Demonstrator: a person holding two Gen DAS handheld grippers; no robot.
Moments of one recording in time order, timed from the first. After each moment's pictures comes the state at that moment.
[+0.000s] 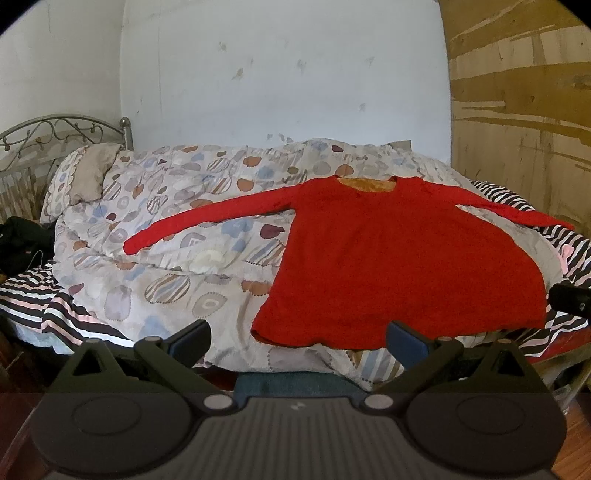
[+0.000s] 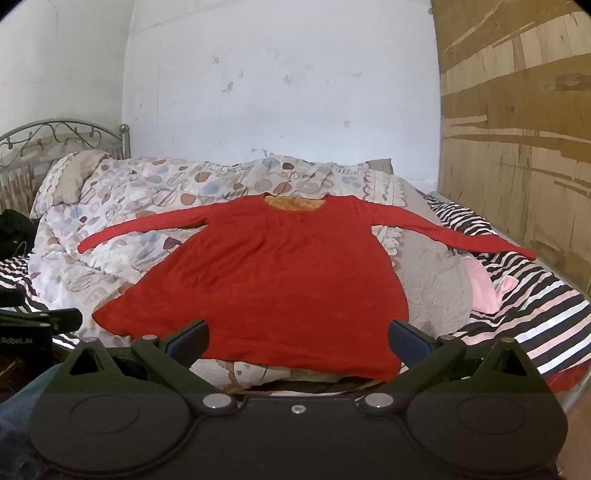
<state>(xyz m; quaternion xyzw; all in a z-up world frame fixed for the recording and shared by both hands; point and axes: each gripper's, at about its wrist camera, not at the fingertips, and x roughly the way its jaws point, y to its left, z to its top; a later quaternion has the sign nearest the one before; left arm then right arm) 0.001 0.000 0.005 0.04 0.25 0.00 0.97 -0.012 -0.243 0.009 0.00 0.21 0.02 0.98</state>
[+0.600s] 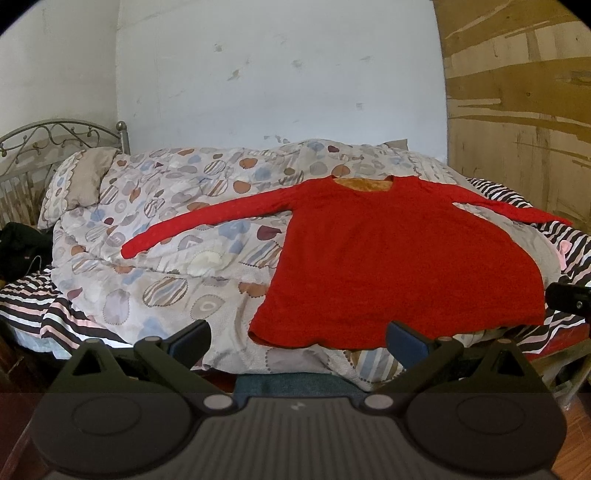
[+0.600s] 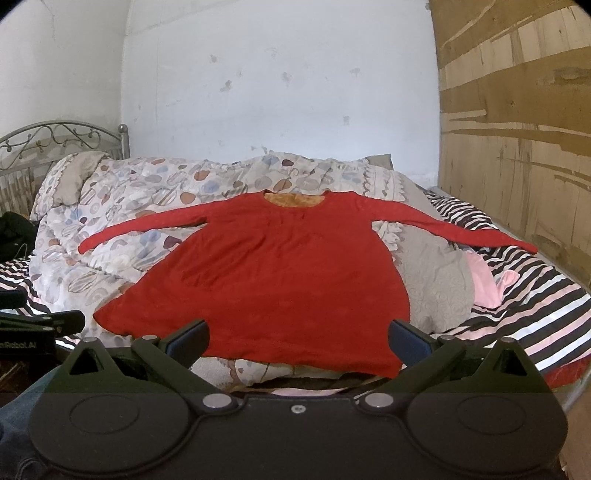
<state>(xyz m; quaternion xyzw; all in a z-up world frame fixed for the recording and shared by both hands) 0.007 -0.005 -0.002 0.05 0.24 0.00 0.97 -0.014 -0.241 0.006 0.01 0.22 0.01 0.98</state>
